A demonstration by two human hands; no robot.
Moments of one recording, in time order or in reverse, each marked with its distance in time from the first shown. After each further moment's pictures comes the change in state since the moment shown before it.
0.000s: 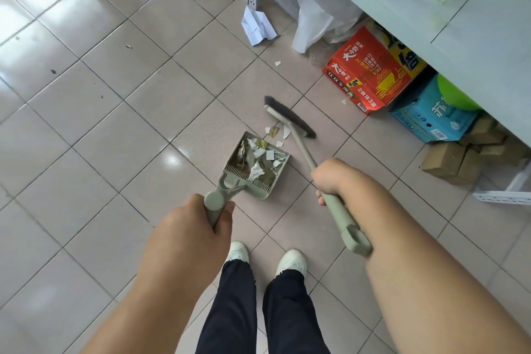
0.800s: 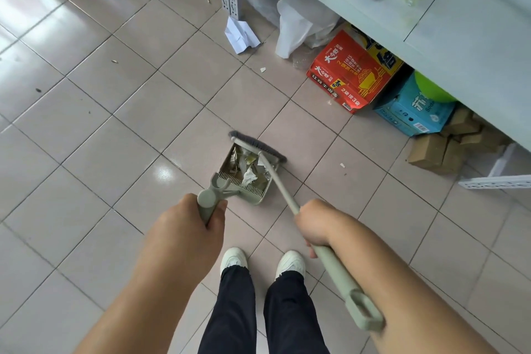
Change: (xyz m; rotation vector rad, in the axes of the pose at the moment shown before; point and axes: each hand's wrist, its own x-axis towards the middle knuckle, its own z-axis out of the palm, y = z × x) left_hand 0.001 -0.006 0.004 -0.006 -0.008 0.068; right_hand -0.051 0.051 0.036 -0.158 -0.146 -0.013
